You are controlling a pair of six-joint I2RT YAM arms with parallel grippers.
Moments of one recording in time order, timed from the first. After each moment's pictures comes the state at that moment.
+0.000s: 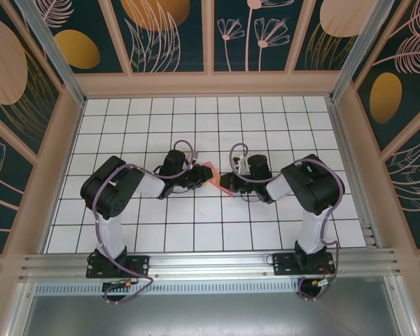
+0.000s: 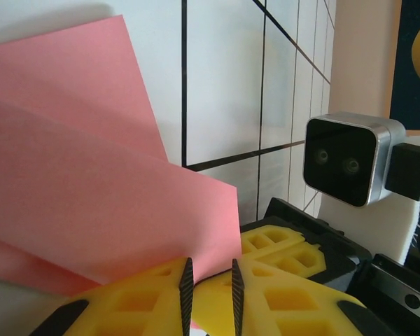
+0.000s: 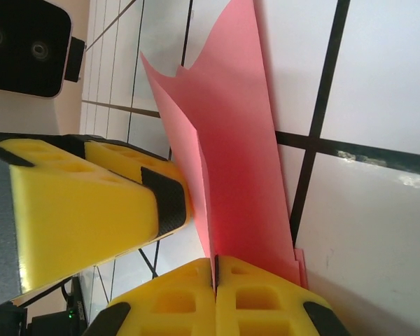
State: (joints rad) left arm -0.57 1.93 0.73 0.63 0.59 -1.10; right arm 0.51 1.89 0.58 0.71 -0.69 0.81
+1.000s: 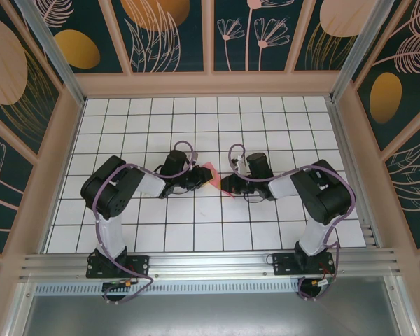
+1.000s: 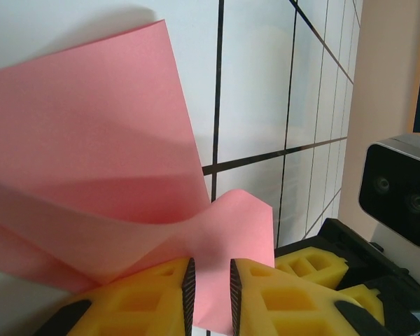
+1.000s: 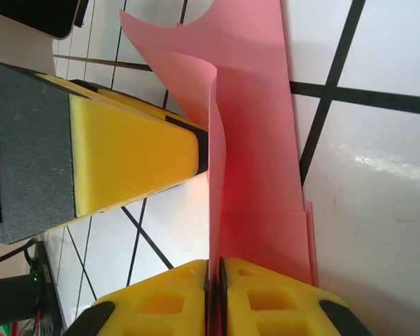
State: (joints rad) left arm -0.57 1.93 0.75 0.56 0.57 -1.08; right arm 0.51 1.77 0.61 0.42 -0.68 0.60
